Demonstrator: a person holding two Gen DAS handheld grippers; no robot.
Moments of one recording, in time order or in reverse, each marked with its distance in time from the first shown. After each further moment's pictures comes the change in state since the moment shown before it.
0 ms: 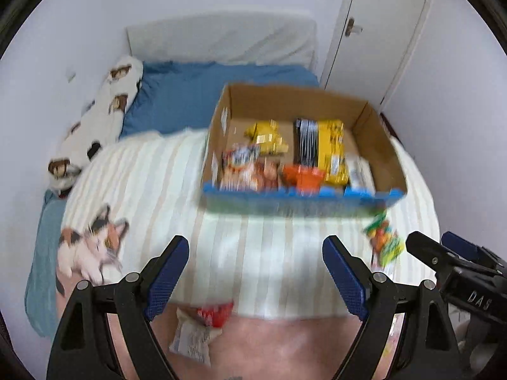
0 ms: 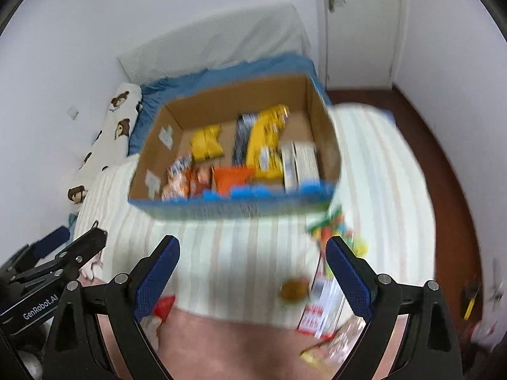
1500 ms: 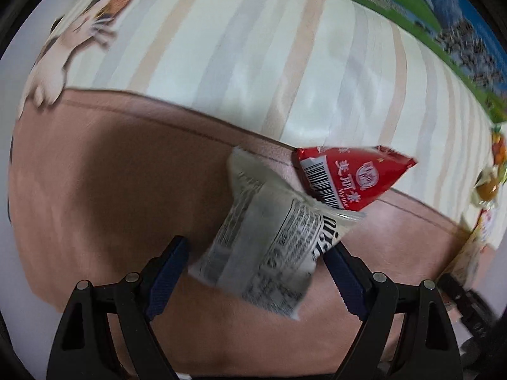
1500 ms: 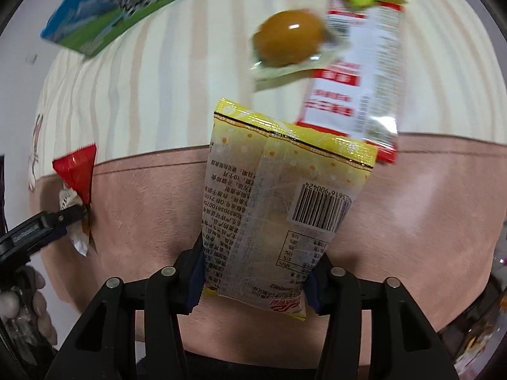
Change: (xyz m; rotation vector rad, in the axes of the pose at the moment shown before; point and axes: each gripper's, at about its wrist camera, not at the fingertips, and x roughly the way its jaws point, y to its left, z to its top) left arm 0.158 0.118 -0.160 -0.185 0.468 0.080; right arm 0.155 0.000 -0.184 0.072 0.434 -0.032
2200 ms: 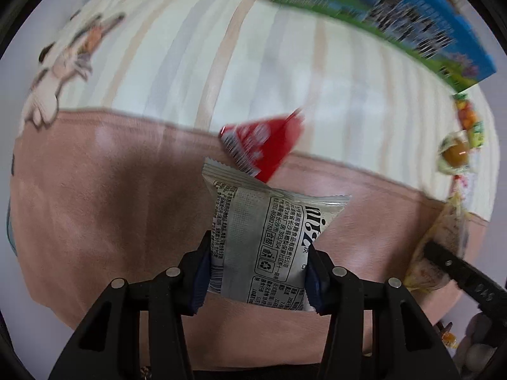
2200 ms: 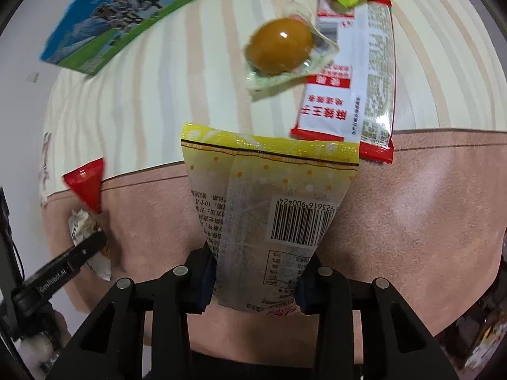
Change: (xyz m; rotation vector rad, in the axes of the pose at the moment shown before) left arm -0.039 -0.046 -0.034 0.088 -0.091 -0.046; right arm -0.044 -0.035 -0.010 0.049 -0.038 0.082
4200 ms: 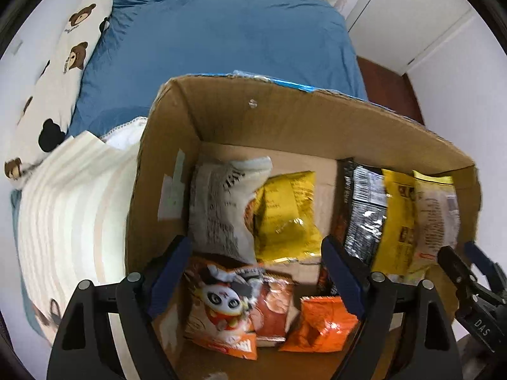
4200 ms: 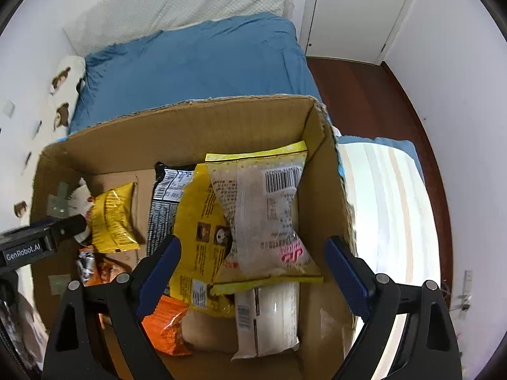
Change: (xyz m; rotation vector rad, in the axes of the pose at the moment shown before) left arm -0.018 -0.094 0.379 0.037 -0.014 -0.055; right arm -0.078 0.062 0.392 -0.132 -0.255 -0.218
